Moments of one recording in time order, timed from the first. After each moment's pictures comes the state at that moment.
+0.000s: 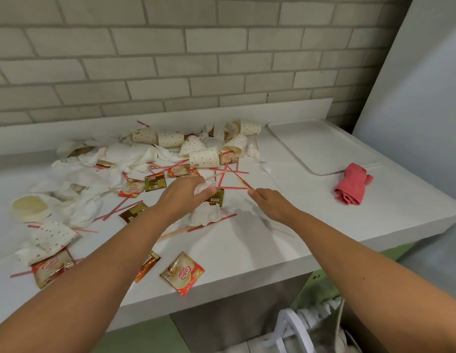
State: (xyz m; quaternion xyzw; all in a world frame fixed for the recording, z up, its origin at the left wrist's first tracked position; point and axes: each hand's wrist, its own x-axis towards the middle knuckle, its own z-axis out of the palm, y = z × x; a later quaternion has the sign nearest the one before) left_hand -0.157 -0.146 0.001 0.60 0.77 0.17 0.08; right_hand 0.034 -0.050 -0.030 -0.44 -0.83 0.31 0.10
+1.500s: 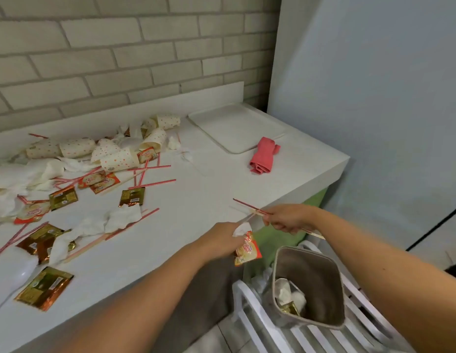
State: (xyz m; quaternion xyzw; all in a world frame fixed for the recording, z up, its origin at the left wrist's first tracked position) left_hand 0.062 -0.143 -0.062 0.68 0.62 0.08 0.38; right_hand 0.254 -0.067 -0.061 -0.54 -0.68 0.49 -0.04
